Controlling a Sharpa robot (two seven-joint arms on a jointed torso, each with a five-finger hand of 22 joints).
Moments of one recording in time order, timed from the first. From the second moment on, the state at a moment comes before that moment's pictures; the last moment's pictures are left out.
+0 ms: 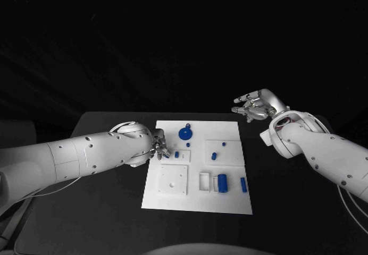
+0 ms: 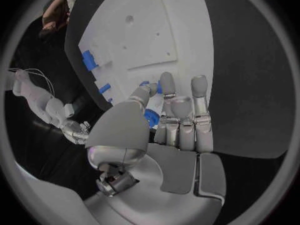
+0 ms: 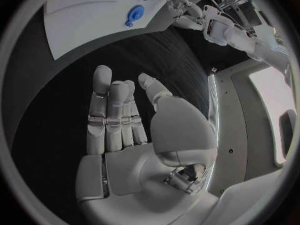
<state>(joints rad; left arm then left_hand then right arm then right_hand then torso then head) 1.24 -0.64 -0.20 1.28 -1.17 -0.04 -0.50 1.14 0.03 0.18 -0.10 0.72 1.10 0.04 0.21 0.90 1.45 -0.06 0.44 0.32 1.35 -0.12 1.23 0.62 0.03 1.26 -0.14 0.46 1.31 0.96 -0.68 0.37 1.25 -1.25 -0.42 0.00 1.21 -0.09 0.23 -0.16 0.37 1.05 0.10 0.06 0.07 1.24 -0.01 0.61 0.85 1.44 -0.08 0.70 0.98 0.10 1.47 -0.10 0.26 1.08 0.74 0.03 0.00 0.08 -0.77</state>
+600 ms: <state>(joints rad) 1.23 -0.65 -0.20 1.29 -1.14 -0.10 -0.52 1.14 0.03 0.18 -0.10 0.73 1.10 0.04 0.21 0.90 1.45 -0.06 0.44 0.32 1.35 -0.12 1.23 0.62 0.03 1.26 -0.14 0.46 1.31 0.96 -0.68 0.37 1.25 -1.25 -0.42 0.00 1.21 -0.09 0.23 -0.16 0.37 1.05 0.10 0.06 0.07 1.24 -0.01 0.61 0.85 1.44 -0.08 0.70 0.98 0.10 1.47 -0.10 0.26 1.08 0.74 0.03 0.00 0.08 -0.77</state>
